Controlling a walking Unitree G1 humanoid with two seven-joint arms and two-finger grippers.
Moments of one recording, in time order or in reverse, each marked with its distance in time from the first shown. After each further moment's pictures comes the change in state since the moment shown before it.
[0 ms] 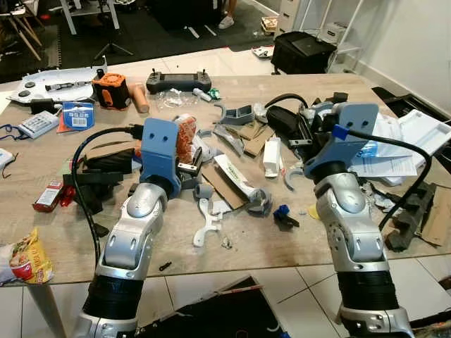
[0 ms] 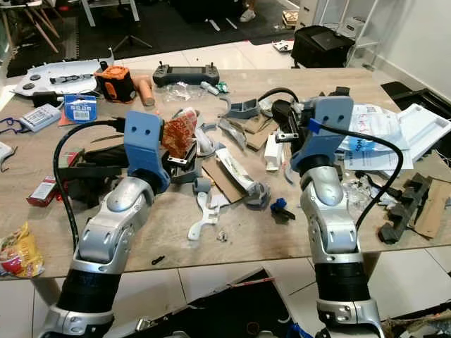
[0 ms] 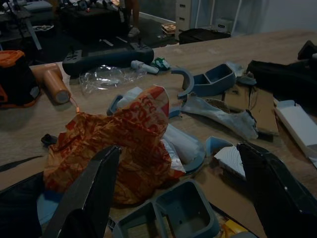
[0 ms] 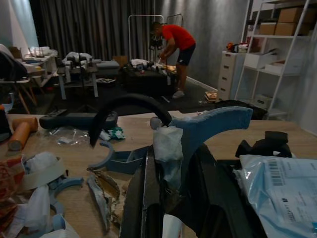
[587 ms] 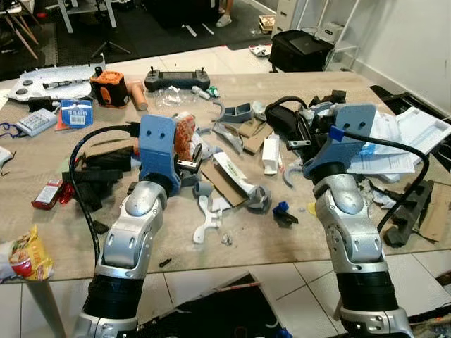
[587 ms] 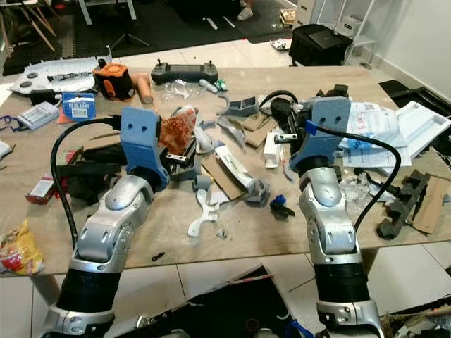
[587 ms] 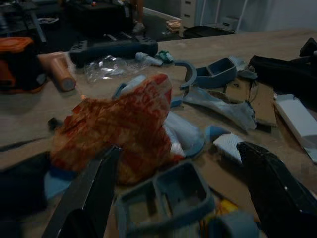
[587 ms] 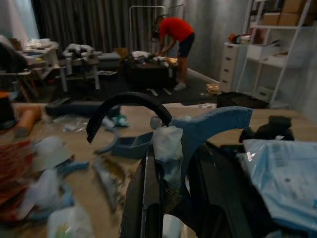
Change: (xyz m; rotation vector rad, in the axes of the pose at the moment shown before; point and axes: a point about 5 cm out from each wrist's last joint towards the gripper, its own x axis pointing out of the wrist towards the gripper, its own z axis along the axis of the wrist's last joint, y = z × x) left arm 0.000 -0.001 0.004 -0.016 -0.007 0.005; right arm -0.002 0.004 -0.004 0.003 0.016 0.004
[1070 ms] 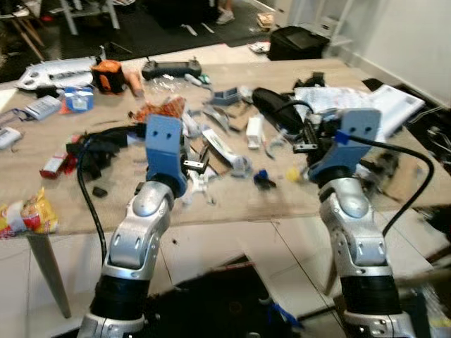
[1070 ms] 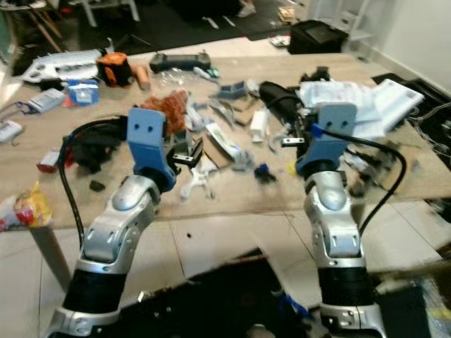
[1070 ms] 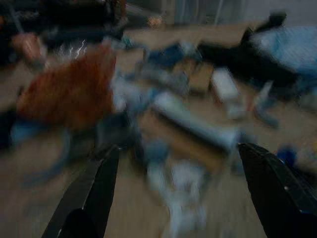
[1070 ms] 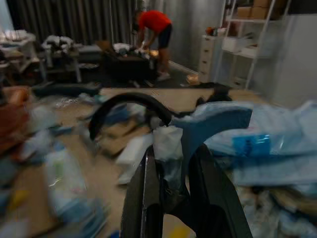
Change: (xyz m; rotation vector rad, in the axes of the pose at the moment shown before) left arm -0.001 -0.006 -0.003 -0.010 0.022 -0.011; right arm -0.004 -0.009 -0.005 -0.001 0.026 -0.030
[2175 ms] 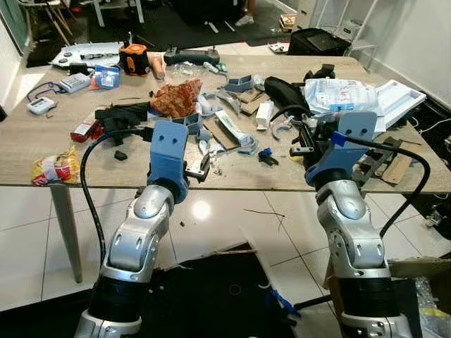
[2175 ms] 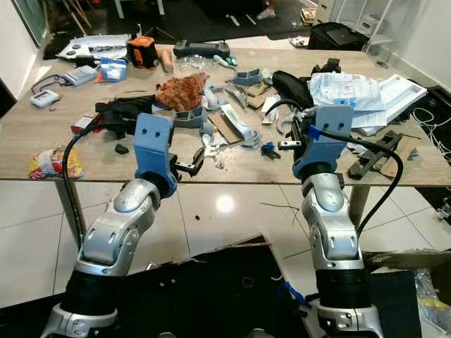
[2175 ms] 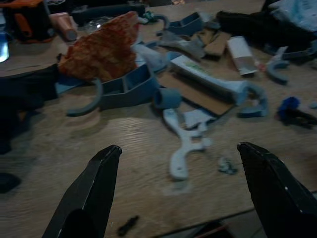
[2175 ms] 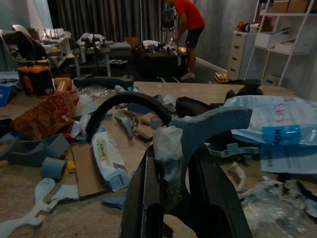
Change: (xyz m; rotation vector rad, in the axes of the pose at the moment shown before) left arm 0.000 -0.002 -0.006 0.060 0.060 -0.019; right arm -0.001 0.001 -0.002 0.002 0.024 -0.001
